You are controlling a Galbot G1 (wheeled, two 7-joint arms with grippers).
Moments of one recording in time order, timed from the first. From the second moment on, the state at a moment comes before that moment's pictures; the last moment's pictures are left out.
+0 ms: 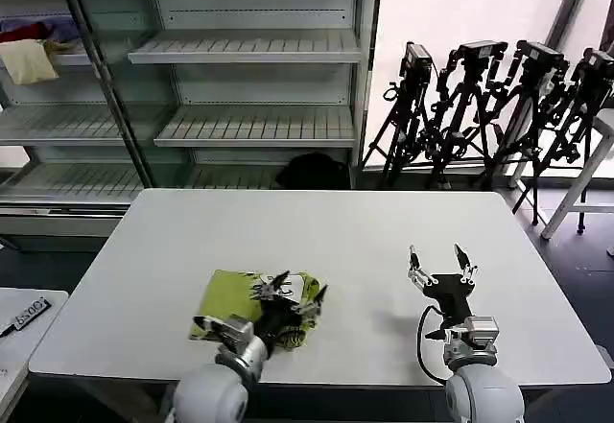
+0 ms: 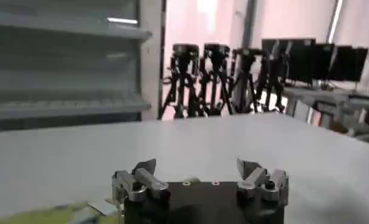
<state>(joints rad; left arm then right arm) 1.25 -1.40 -0.30 -2.06 -0.19 0.46 0.15 -1.30 1.48 0.60 2.04 0.03 -0.22 -0.02</state>
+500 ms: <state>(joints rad) 1.34 -1.31 -0.68 -2.06 -0.34 0.42 0.21 -1.28 1.49 0.57 2.02 0.01 -0.22 -0.02</state>
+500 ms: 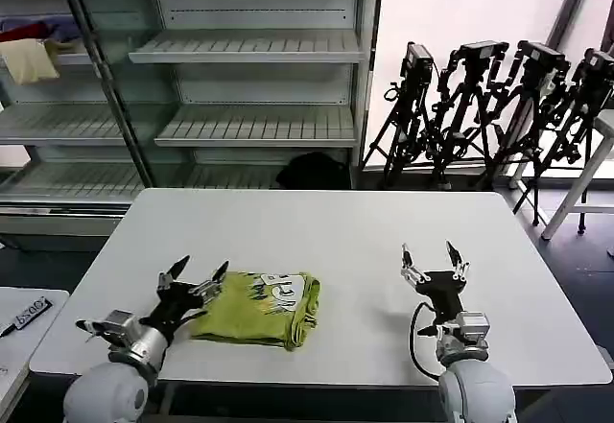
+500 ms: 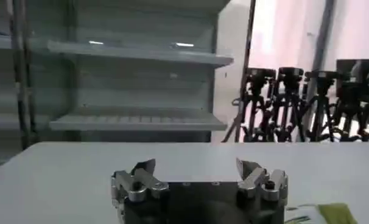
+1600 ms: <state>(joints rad) 1.40 -1.33 -0.62 -1.95 -0.28 0.43 0.22 -1.29 1.49 0.58 2.01 0.01 -0.22 -0.02</state>
